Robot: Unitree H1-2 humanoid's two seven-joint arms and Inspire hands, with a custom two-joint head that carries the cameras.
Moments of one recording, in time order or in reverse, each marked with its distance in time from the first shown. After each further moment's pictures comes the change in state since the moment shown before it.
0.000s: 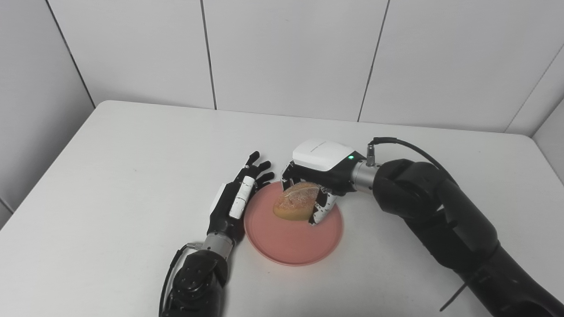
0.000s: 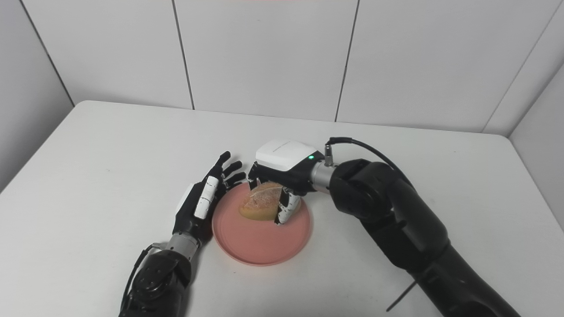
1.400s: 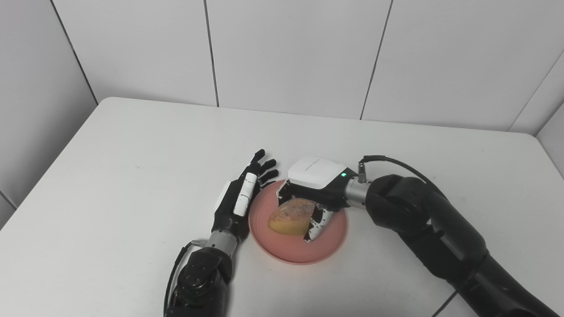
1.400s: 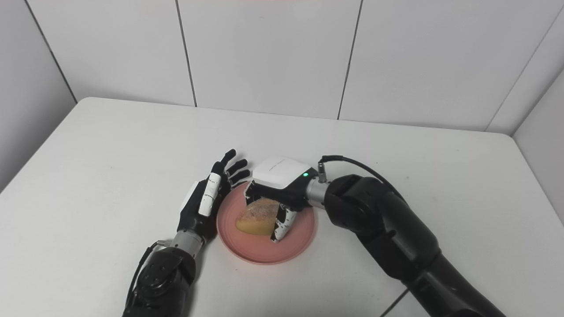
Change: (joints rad) left arm 0.000 -0.010 -0.002 -0.003 -0.001 0.013 -0.002; right arm 0.041 0.019 0.035 0.079 -0.033 -0.072 -0.044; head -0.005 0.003
